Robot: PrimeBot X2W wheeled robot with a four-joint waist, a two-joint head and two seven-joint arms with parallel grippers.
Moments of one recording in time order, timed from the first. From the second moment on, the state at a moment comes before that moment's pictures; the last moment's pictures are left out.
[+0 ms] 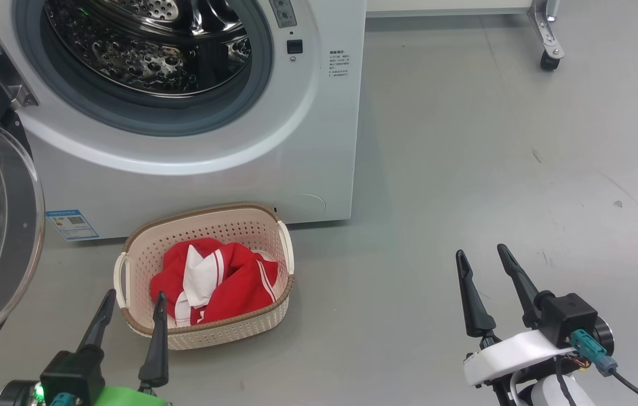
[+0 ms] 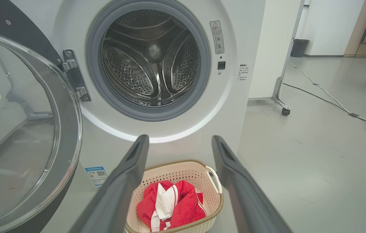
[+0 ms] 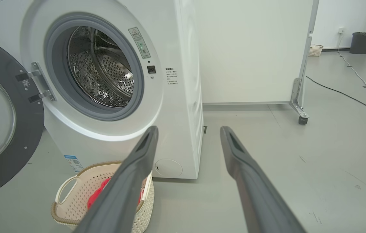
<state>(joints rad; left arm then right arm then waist) 0.15 0.14 -0.16 -0.13 -0.28 0.10 -0.07 -0.01 -0.05 0.25 0.16 0.30 0.00 -0.26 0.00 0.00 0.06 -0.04</state>
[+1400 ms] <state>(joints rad) 0.15 0.14 -0.17 -0.14 -0.27 0.10 -0.07 -0.01 -0.05 0.22 0.16 0.29 0.00 -0.26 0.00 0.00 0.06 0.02</state>
